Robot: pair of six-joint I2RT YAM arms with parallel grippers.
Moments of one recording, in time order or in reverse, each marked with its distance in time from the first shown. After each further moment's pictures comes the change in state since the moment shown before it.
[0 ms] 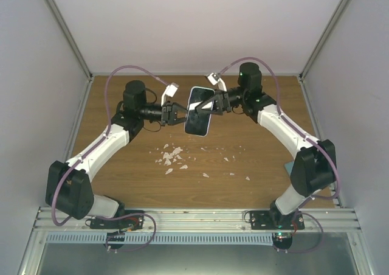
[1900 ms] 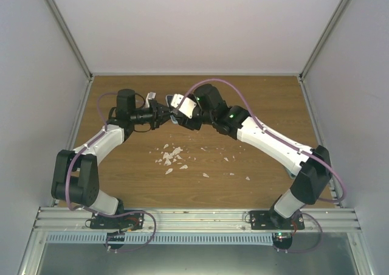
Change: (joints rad) left arm 0.198 0.093 -0.149 -0.024 -0.273 -0.716; right arm 0.402 -0.023 0.126 -0.513 1.452 -1.095
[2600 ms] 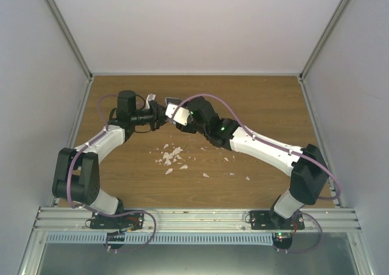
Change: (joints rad) left arm 0.001 0.016 -0.018 0.022 -0.010 -0.029; right arm 0.076 0.017 -0.159 0.272 0.273 -0.168
